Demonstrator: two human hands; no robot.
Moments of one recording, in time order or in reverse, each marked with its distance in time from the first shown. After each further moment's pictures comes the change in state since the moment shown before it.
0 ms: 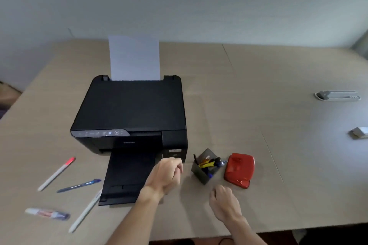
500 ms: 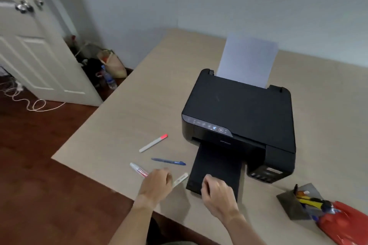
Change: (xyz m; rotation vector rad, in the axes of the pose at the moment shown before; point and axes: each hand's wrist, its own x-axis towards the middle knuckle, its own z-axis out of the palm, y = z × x) left_hand -0.159 -0.188 -0.107 0.046 0.124 -0.649; right_hand -0.025 -0.225 0.117 -0.136 -0.092 -0.674
